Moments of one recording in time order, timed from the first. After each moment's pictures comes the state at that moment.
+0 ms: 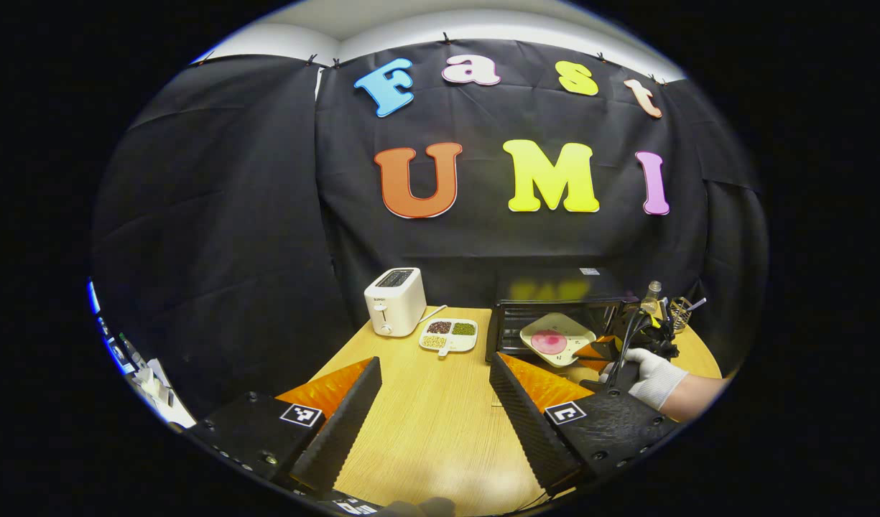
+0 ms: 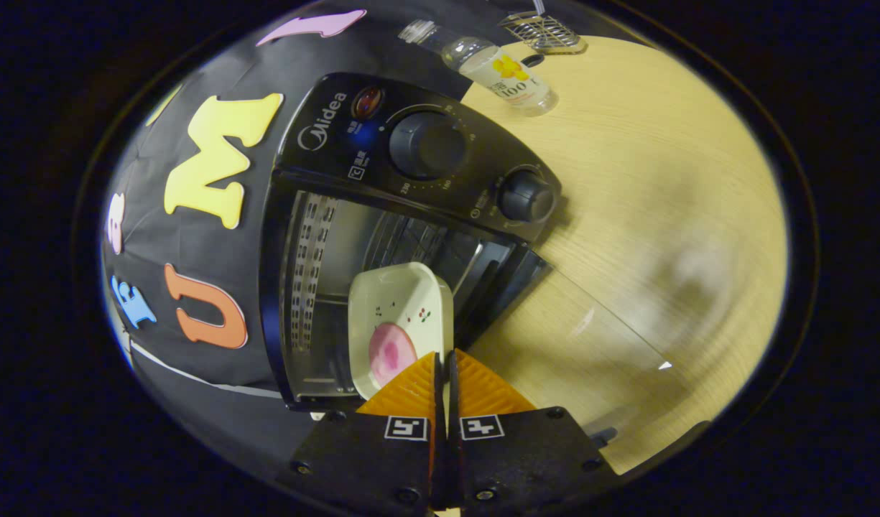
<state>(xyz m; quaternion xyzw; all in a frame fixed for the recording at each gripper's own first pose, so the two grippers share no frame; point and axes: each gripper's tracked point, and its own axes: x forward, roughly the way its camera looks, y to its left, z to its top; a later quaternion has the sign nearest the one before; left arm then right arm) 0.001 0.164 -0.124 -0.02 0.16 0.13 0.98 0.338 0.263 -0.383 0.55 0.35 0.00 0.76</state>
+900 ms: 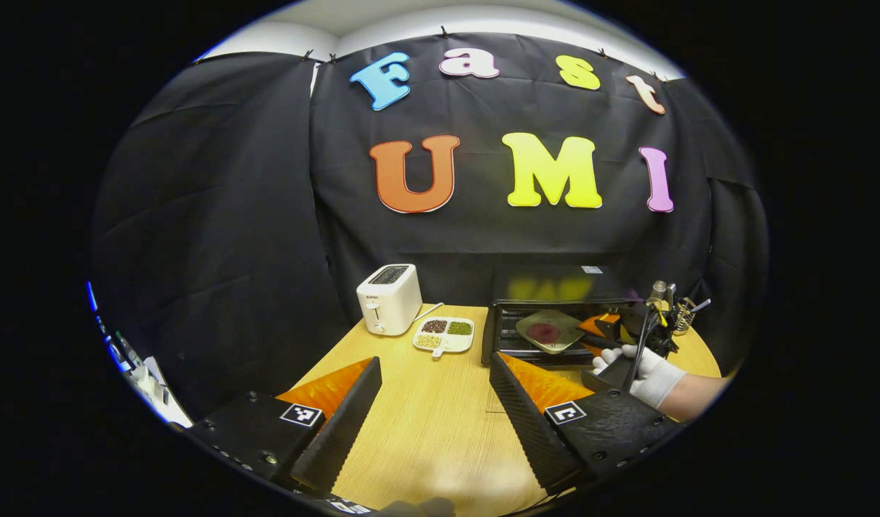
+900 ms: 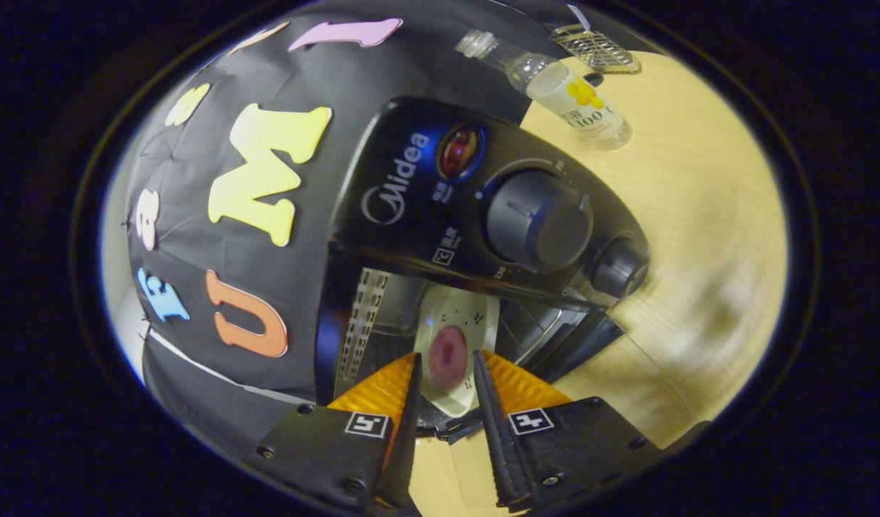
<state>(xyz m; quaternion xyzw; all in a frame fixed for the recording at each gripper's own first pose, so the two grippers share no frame) 0.034 0.154 -0.133 -0.02 0.17 0.12 0.98 0.374 0.249 -0.343 0.54 0.26 0.07 0.80</state>
